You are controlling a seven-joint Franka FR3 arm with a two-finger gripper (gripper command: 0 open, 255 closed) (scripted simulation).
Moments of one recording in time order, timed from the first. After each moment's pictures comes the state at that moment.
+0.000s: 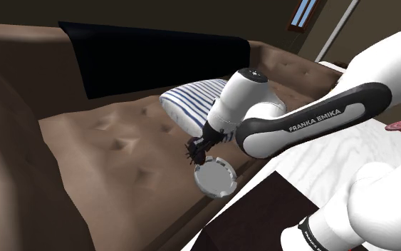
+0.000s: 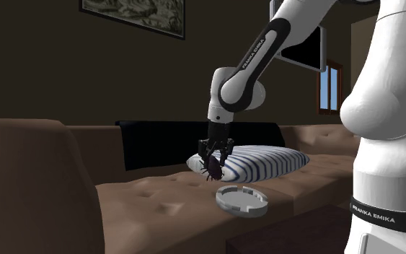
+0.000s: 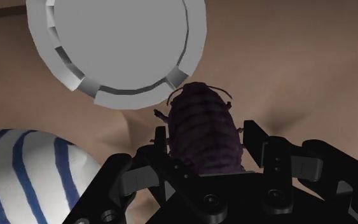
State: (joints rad) arm 0.09 -0.21 0.33 -2.67 -0.05 2.68 0.44
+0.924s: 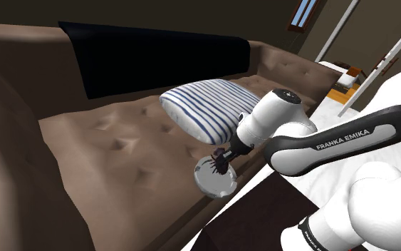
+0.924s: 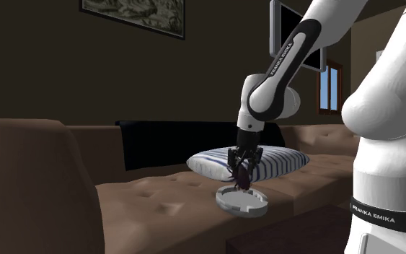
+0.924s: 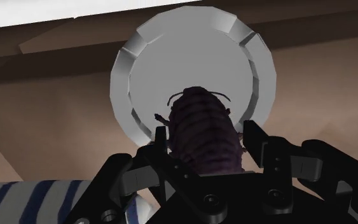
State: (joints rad) arm 0.12 -0.40 0.20 -2.97 0.04 2.79 0.25
